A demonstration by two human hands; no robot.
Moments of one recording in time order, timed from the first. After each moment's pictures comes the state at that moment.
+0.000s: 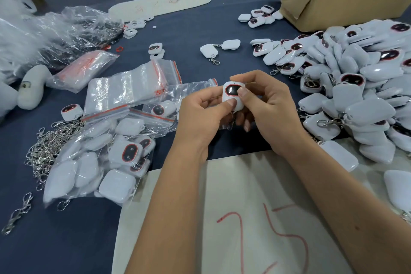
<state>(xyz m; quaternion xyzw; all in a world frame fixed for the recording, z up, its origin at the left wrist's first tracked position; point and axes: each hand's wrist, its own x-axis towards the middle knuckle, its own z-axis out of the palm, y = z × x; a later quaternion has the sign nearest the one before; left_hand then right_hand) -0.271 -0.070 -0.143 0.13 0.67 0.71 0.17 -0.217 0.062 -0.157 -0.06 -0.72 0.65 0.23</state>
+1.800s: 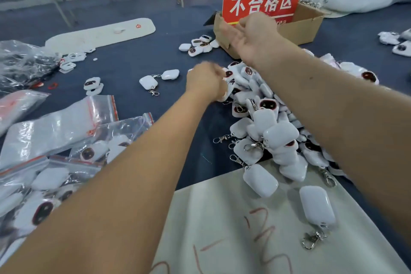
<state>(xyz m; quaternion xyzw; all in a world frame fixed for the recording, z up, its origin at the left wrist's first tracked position) -0.338 0.123 -0.108 0.31 0.91 0.28 0.04 -0.281 0.214 -0.038 -0.30 -0.40 0.79 0.35</state>
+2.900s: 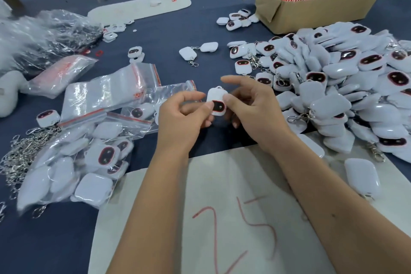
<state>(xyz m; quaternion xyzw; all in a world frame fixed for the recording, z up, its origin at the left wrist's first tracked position) -0.264 -0.066 -0.153 0.11 0.71 0.69 0.10 -0.205 0.081 -0.164 -0.11 -0.74 0.63 0.23</state>
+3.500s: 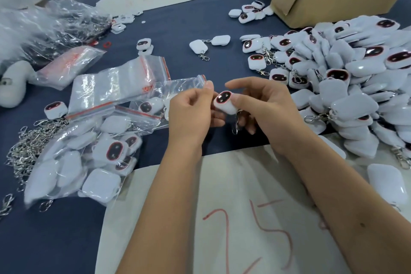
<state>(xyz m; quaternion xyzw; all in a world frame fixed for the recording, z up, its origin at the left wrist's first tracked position) -0.267 -0.058 -0.148 0.04 0.70 0.70 0.13 -0.204 0.079 -0.160 -0.09 -0.69 0.70 0.17</state>
